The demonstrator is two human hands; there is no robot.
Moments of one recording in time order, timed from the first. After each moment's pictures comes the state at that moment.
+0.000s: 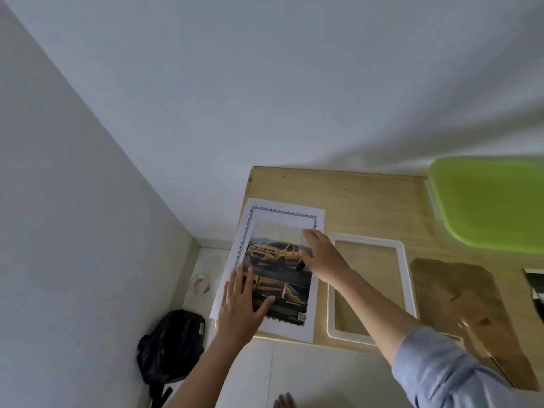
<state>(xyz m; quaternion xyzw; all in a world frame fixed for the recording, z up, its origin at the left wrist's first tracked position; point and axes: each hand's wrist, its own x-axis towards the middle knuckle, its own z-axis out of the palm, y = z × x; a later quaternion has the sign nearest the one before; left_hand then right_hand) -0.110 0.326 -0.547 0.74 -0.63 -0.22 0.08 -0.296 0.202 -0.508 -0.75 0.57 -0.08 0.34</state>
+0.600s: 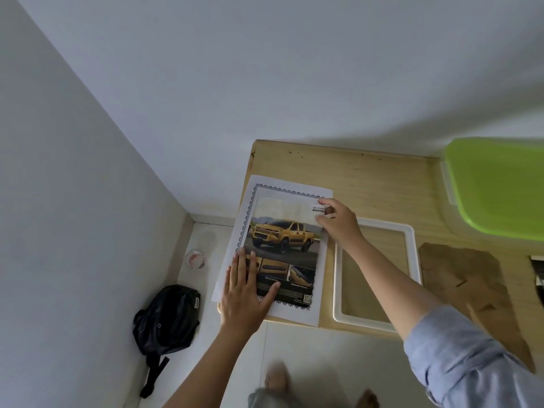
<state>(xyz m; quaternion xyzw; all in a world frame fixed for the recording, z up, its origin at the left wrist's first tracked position) -0.108 0.330 -0.581 0.74 -0.64 -0.18 0.10 -0.295 0.166 -0.511 -0.58 0.64 -0.24 0.44</state>
